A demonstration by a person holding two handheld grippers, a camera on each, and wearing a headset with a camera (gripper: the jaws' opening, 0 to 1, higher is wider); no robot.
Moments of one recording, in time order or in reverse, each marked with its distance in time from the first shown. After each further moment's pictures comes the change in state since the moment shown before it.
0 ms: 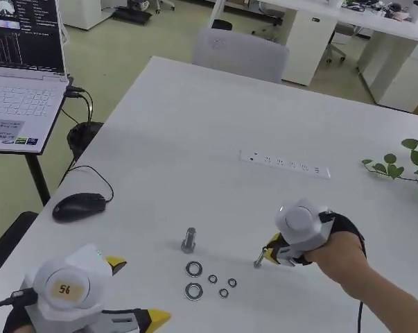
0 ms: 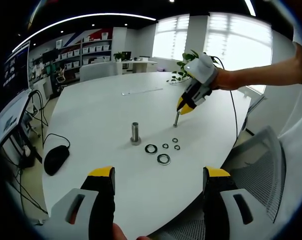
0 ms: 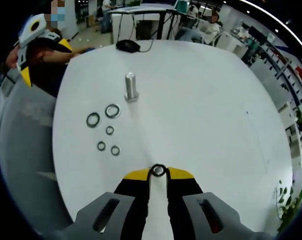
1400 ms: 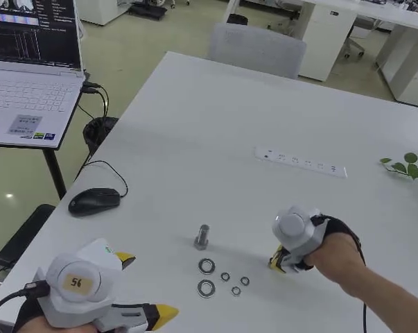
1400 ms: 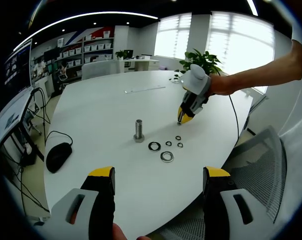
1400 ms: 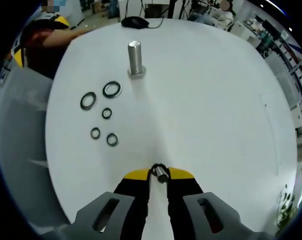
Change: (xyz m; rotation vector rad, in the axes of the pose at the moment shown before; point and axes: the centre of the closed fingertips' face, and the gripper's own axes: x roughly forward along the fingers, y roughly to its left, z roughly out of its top) left arm -0.003 0.008 -0.005 -0.009 0.014 0.015; right arm 0.043 0.009 -0.025 -0.042 0.143 0.076
